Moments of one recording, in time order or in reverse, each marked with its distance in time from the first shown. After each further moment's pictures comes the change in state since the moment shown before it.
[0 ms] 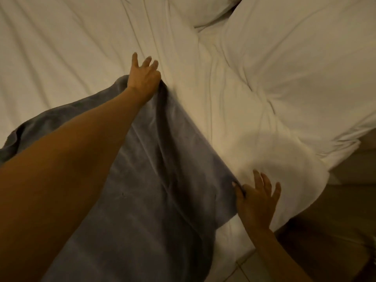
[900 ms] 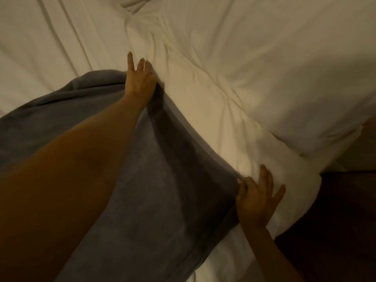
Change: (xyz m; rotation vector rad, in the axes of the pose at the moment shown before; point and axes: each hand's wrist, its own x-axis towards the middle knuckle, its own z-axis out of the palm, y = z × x) left_hand 0.145 0.180 0.023 0.170 -0.046 0.049; right_hand 0.093 0.127 0.091 -0.018 -0.083 0.269
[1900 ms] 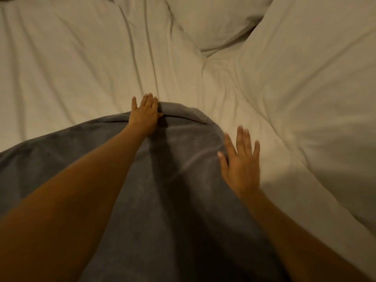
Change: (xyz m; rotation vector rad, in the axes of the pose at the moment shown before) left_hand -0.028 -0.127 0.107 -0.419 -0.152 -0.261; right_hand 0.125 -0.218 0.013 0.092 0.067 -0.698
